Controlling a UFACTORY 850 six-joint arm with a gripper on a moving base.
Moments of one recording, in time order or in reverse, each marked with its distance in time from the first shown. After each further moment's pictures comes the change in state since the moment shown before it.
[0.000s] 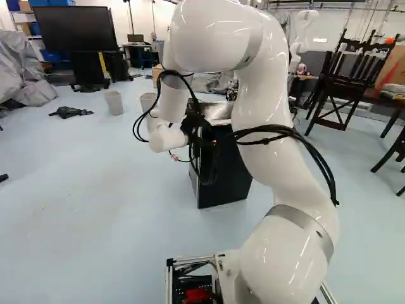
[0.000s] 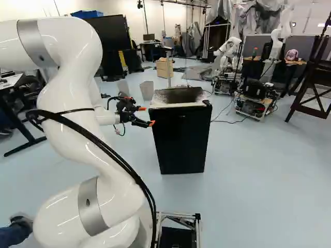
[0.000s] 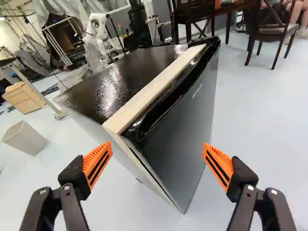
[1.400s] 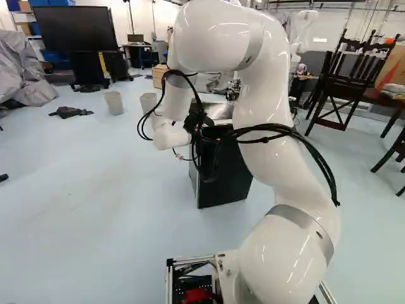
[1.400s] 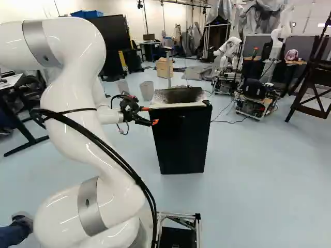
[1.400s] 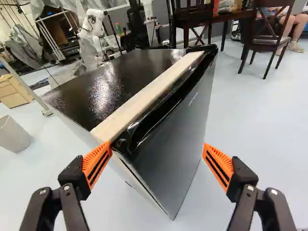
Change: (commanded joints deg) arm -2.4 -0.3 -0.4 0.0 0.0 -2.2
